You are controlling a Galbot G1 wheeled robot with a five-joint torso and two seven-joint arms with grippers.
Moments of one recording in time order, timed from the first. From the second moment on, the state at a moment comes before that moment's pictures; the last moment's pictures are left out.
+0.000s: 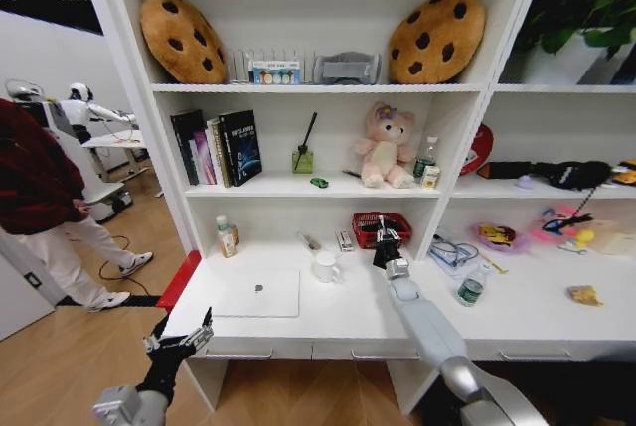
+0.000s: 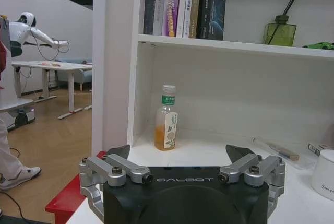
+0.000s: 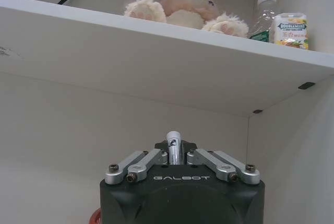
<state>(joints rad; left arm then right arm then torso) 1.92 -1.33 -0.71 -2.40 -0.41 0.15 -0.16 -0.56 1.23 0.23 0.82 0.22 0.64 0.12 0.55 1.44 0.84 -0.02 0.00</state>
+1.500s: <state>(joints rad) 1.92 -1.33 -0.71 -2.40 -0.41 0.15 -0.16 -1.53 0.97 0.61 2.01 0.66 -0.13 0.25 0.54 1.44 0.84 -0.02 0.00</state>
